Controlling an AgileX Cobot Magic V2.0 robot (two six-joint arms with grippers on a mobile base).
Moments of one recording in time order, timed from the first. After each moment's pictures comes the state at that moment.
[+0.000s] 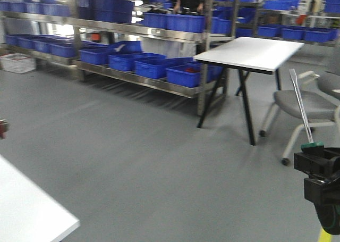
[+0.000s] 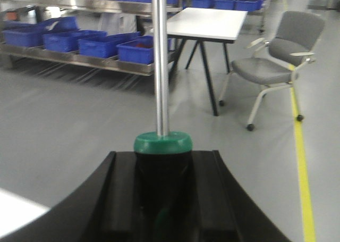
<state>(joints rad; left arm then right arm) -0.07 0.75 -0.92 -0.53 0.47 0.44 0.28 0.90 -0.95 0.04 0.51 0.00</state>
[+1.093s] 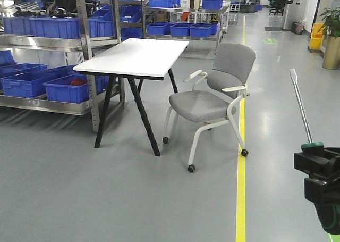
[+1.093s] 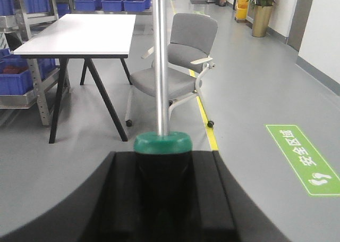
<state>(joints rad) -0.07 0.75 -0.92 -0.53 0.48 0.44 0.28 0.90 -0.95 0.04 0.51 0.00</state>
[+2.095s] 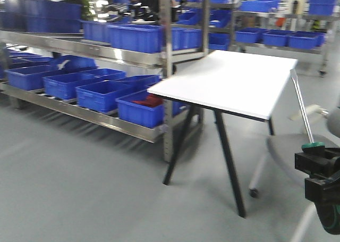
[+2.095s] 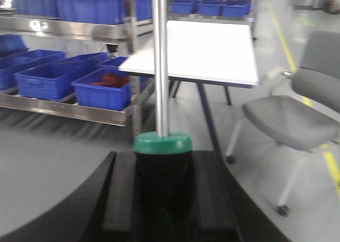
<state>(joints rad) -0.07 0.75 -0.92 -0.53 0.48 0.44 0.28 0.90 -0.95 0.04 0.51 0.00</state>
